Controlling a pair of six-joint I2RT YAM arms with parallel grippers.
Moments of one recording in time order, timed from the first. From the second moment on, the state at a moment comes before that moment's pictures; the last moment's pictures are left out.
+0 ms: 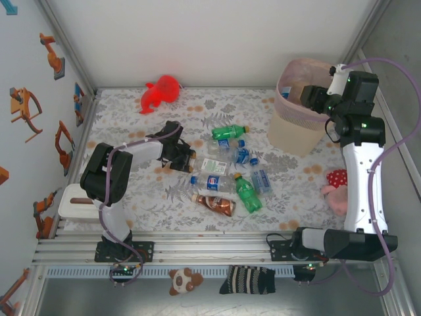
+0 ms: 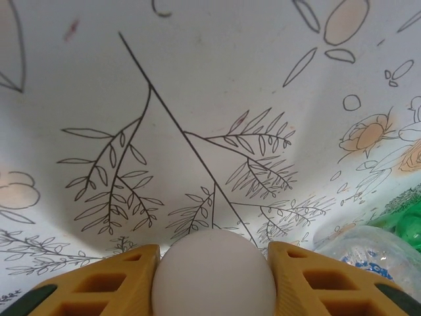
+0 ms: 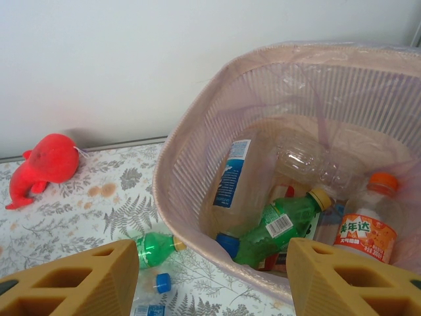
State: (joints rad) left arm -0.50 1.88 1.11 -0.41 0.36 -1.72; right arm -0.07 1.28 1.62 -0.80 -0.24 0.14
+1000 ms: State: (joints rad) left arm -0.25 1.50 1.08 -0.60 0.16 -1.40; right arm -0.07 1.26 1.62 -0.80 -0.27 0.14
